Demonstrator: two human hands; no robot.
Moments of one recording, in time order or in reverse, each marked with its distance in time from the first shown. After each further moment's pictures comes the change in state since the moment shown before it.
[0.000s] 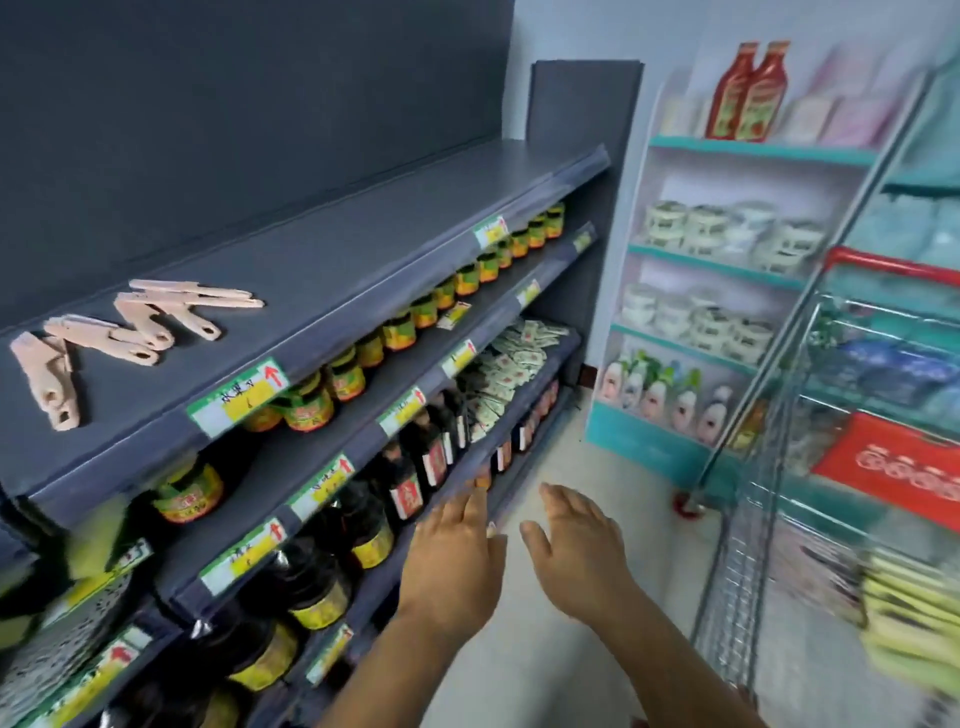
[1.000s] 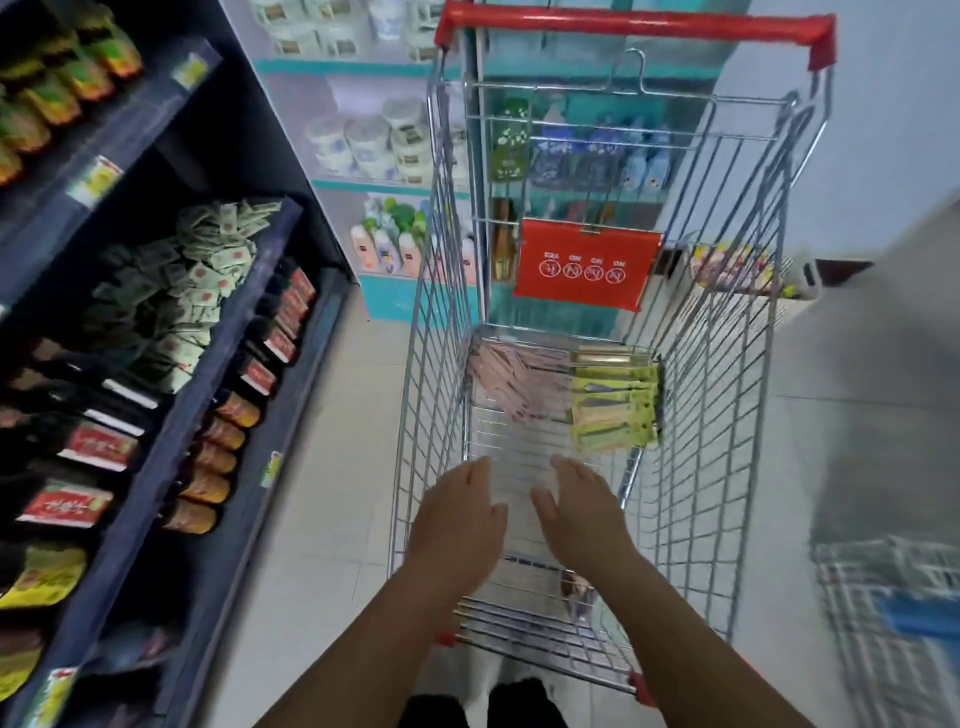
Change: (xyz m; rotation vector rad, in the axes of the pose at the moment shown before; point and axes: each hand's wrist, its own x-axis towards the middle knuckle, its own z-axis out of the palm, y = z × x) left_hand 0.028 0.359 0.238 -0.024 -0.476 0.280; right_hand -0.100 0.426 -0.021 0.271 -0.068 0.570
